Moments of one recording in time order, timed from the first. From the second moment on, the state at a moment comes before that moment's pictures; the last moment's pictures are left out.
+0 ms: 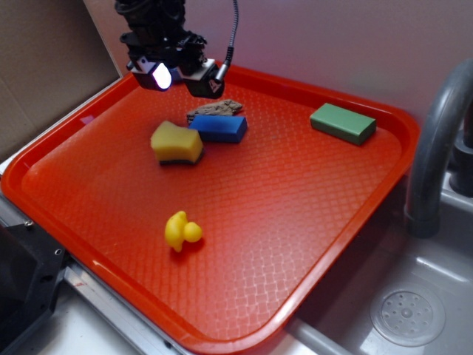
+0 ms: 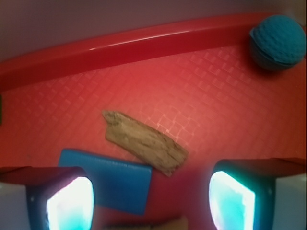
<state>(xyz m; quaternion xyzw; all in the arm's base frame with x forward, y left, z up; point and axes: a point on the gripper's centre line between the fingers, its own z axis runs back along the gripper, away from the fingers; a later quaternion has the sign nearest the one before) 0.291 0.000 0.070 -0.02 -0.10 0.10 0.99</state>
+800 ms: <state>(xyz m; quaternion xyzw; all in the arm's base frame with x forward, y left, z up) 0.310 0.000 0.068 -0.02 -0.08 0.13 0.99</state>
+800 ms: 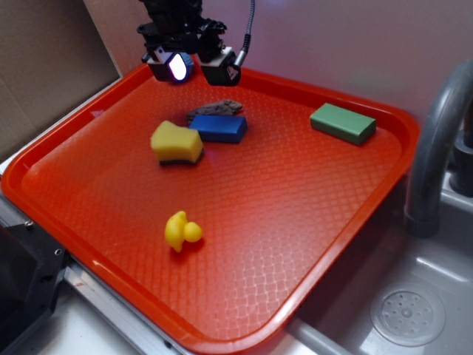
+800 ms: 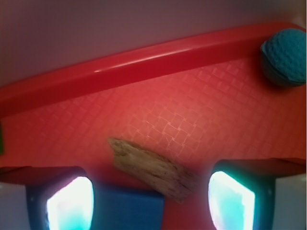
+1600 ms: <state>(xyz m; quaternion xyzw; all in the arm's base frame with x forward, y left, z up) 0.313 0.005 0.033 0.01 -0.06 0.13 0.99</state>
